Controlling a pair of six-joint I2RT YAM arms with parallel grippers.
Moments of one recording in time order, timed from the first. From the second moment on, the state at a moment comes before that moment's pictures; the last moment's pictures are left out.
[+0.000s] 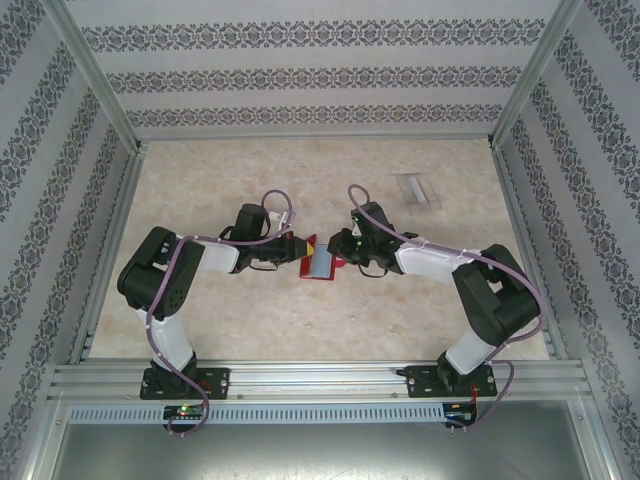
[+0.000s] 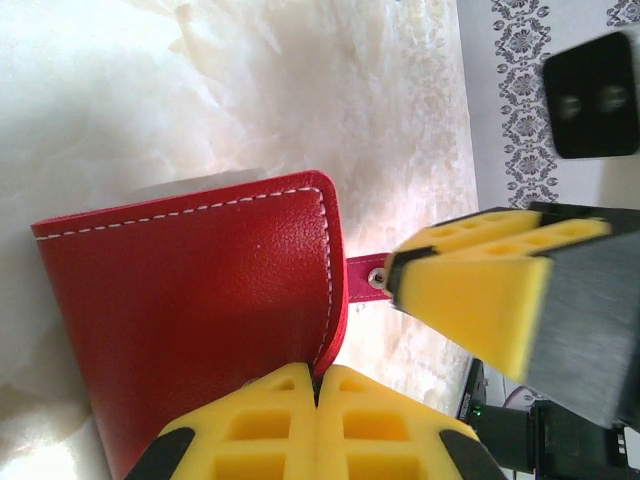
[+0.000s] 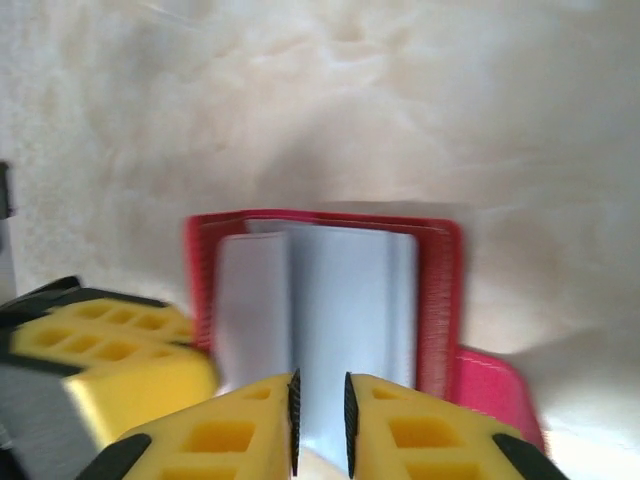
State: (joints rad) left arm -0.37 1.84 0.79 0.37 0.82 -0.71; right arm 0.55 1.63 0.85 -0.03 -0.31 0.91
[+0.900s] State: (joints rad) left arm -0.33 1.77 0.73 0.39 0.83 -0.75; right arm 0.58 1.88 0.97 0.05 -0.48 0.91
